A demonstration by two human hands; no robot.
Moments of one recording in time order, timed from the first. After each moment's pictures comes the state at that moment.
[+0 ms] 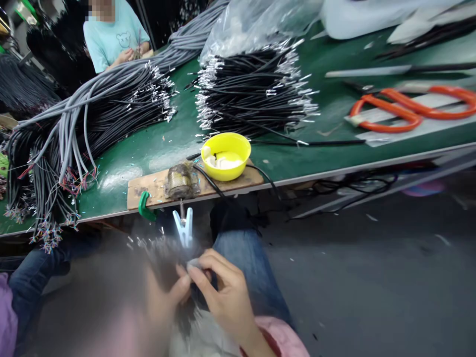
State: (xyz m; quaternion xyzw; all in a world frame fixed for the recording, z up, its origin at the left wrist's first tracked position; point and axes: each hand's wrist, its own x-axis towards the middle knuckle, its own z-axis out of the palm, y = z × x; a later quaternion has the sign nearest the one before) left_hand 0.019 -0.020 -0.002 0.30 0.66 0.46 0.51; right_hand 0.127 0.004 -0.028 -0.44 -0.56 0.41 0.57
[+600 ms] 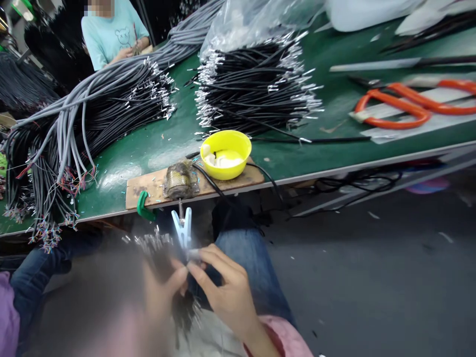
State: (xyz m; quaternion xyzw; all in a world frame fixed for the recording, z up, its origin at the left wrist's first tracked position) left_hand 0.024 -0.009 -0.001 0.28 0.65 0.50 0.49; right_hand 0.132 0.010 -0.033 -0.44 -0.56 0.38 0.59
